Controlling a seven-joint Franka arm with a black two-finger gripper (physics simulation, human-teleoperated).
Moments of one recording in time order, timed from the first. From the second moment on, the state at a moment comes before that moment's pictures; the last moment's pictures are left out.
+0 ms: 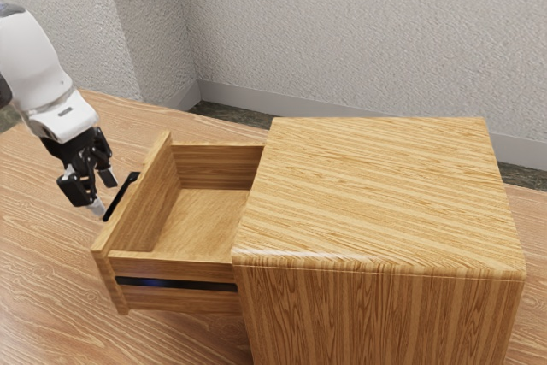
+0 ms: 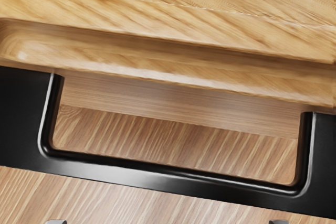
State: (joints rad) arm -1.33 -1.28 0.91 -2.34 0.86 1.50 0.34
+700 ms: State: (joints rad) arm -1.52 -1.13 0.97 -2.31 0.85 1.64 0.26
